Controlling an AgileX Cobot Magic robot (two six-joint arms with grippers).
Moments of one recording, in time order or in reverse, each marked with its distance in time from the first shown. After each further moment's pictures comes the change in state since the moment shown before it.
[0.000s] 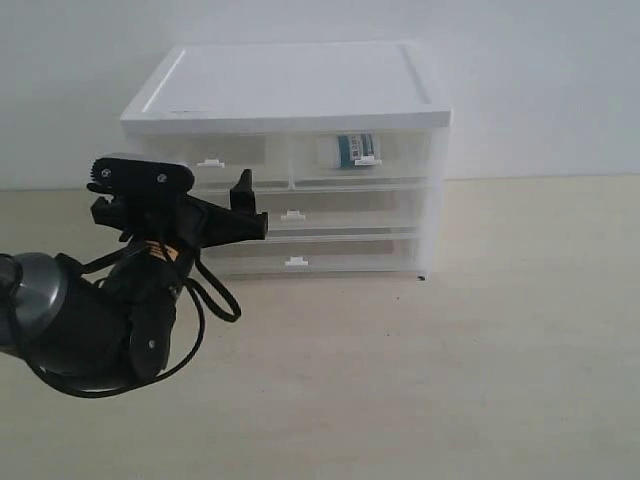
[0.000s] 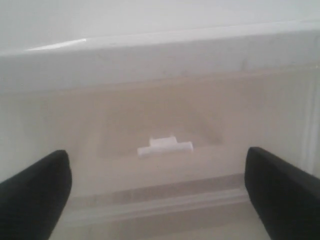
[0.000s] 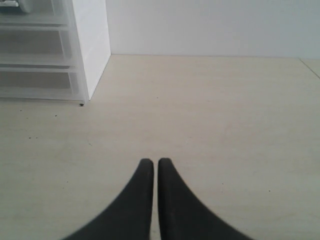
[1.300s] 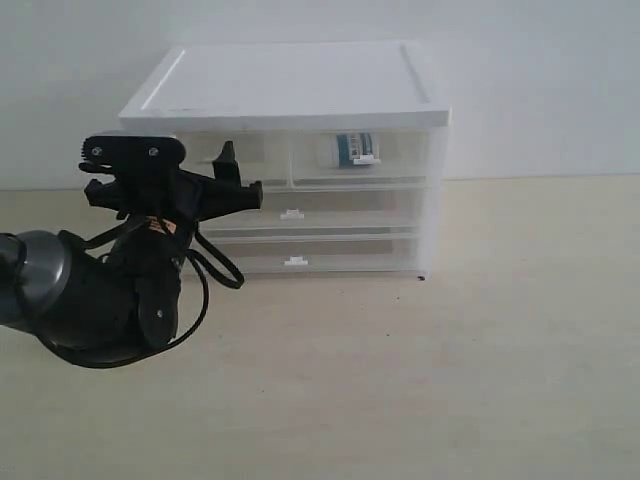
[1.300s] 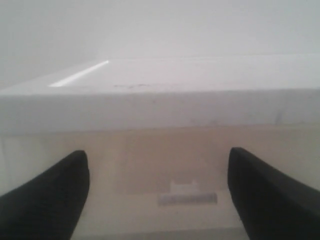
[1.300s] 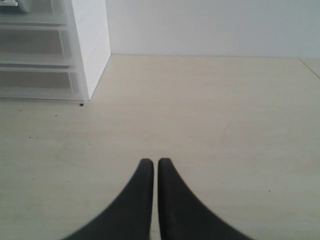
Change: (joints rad) left arm 0.028 0.002 -0.077 -0.041 0.003 0.000; right arm 0.000 0.000 0.000 0.000 0.000 0.000
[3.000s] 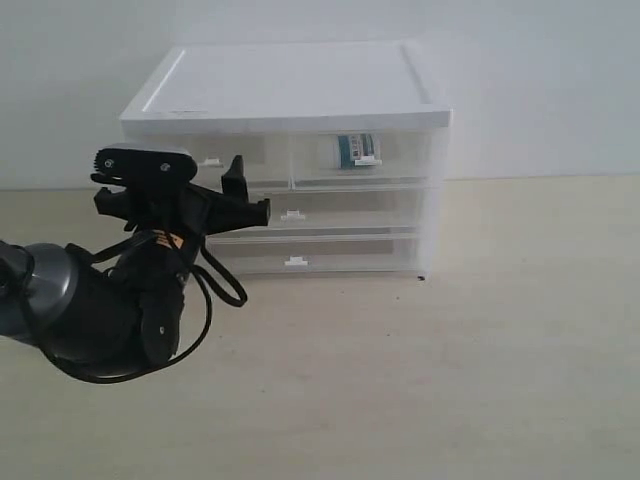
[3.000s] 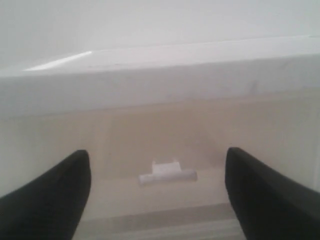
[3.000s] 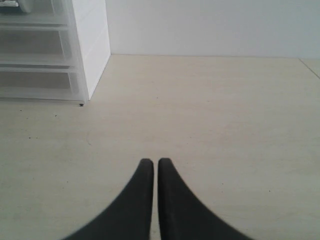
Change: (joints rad) left arm -0.024 0.017 0.025 0.025 -0.012 0.010; right arm 0.000 -0.001 0.000 0.000 0.000 0.000
